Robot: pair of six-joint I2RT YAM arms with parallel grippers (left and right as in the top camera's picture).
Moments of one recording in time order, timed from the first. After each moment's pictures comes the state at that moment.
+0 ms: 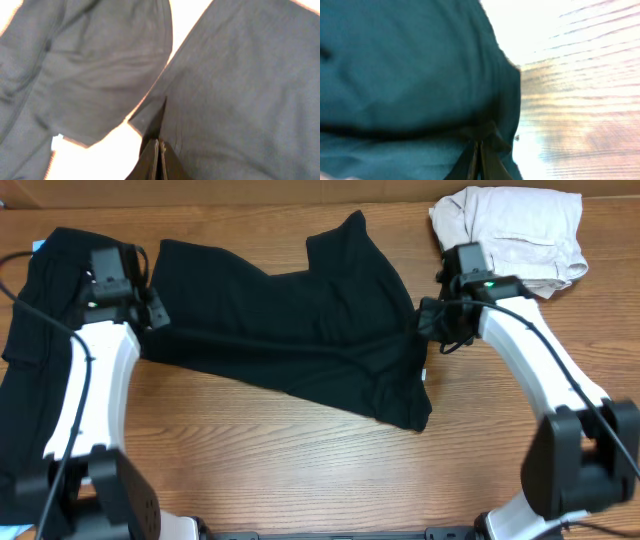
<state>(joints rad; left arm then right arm) 0.17 1.65 1.33 -0.70 -0.27 -0.24 0.16 1.77 1.39 -0.89 -0.12 0.38</state>
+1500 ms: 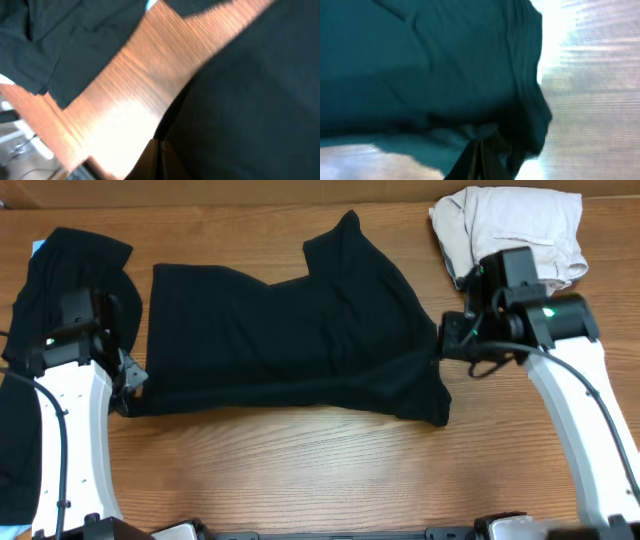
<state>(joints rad) 0.28 1.44 1.26 -1.22 -0.33 -0.54 0.16 1.48 1.44 -1.19 -0.20 0.27</state>
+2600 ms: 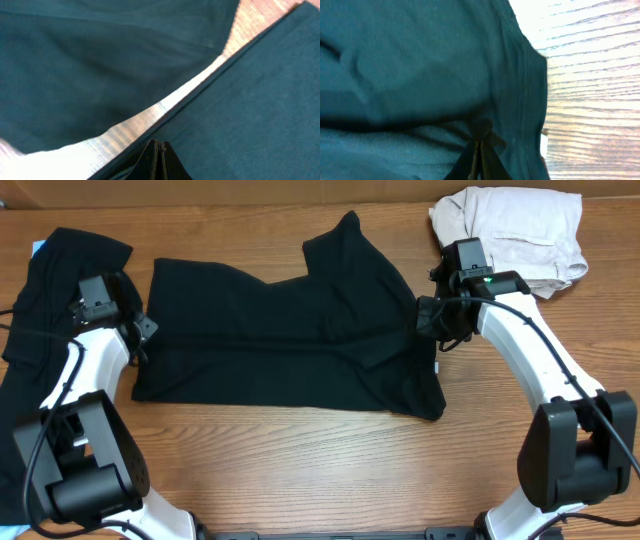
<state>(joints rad) 0.30 1.83 1.18 -0.41 -0.15 -0.57 0.16 1.82 1.41 -0.88 -0.15 0.31</state>
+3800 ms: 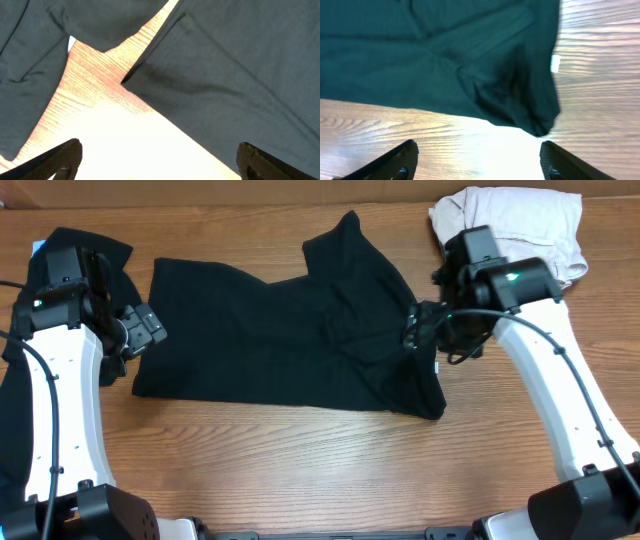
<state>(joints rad) 0.26 1.58 1.50 -1.23 -0.09 -0.36 0.27 1.65 1.59 -1.31 -0.19 0.35</state>
